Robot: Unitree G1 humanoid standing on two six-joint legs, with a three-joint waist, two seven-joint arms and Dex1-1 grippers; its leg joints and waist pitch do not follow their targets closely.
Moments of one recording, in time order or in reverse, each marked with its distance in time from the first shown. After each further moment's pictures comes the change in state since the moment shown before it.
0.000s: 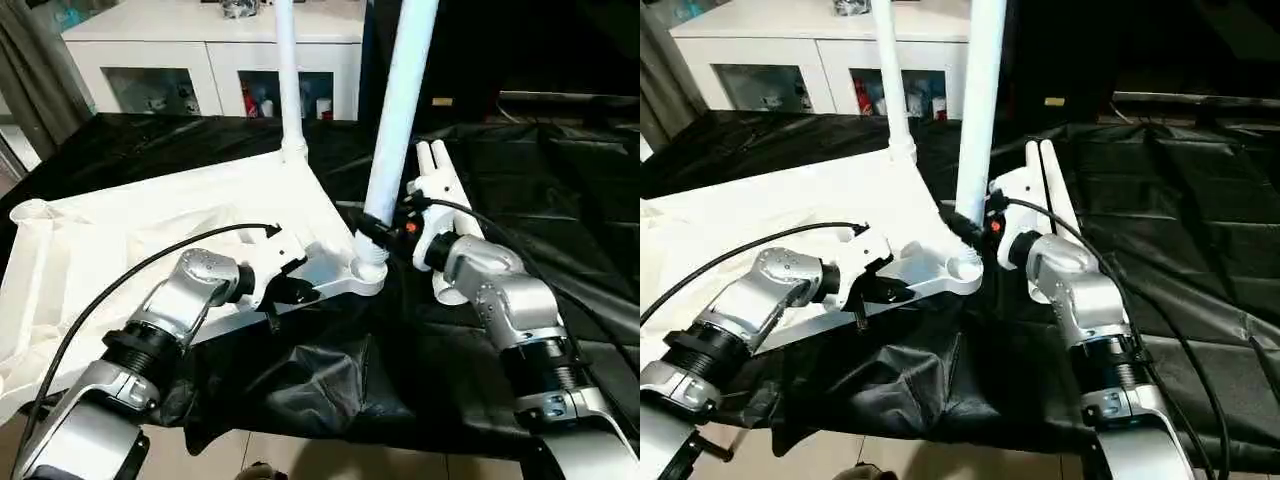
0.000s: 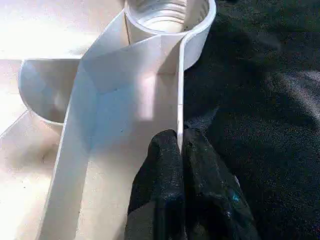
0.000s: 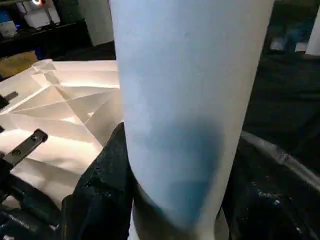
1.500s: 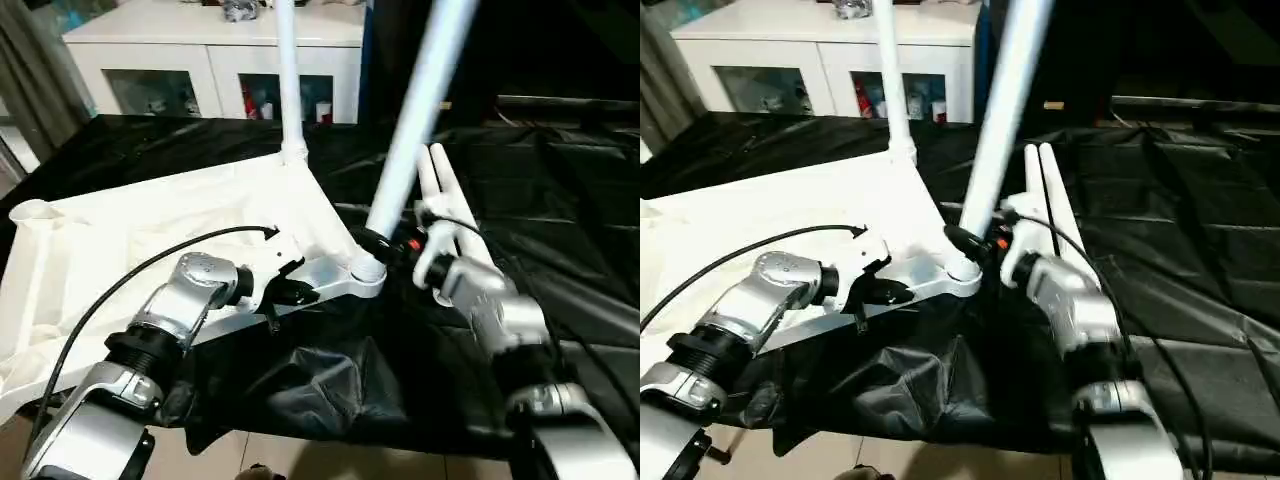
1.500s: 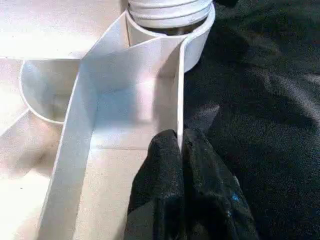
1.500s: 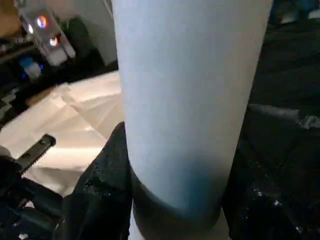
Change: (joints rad) left arm -0.001 -0.031 0.031 0.072 0.015 -0.056 -0.018; right arm 0.037 0.067 -0.121 0.257 0.073 -0.173 0.100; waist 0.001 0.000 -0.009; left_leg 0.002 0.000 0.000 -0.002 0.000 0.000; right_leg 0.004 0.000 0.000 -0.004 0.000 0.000
